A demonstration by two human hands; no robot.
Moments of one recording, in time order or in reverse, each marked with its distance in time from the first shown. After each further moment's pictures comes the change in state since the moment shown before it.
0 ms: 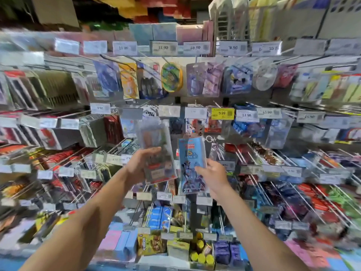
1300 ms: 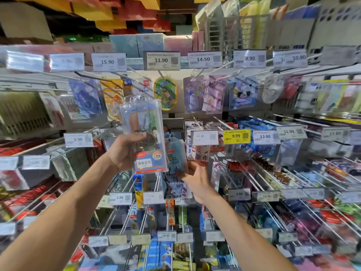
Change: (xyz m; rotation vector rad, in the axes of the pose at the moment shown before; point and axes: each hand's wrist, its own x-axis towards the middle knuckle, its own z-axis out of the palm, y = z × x) left_hand 0.120 0.115 -0.066 -0.098 -0.289 0.076; right_hand 0.144 -0.007 0.090 -0.017 0.026 -0.120
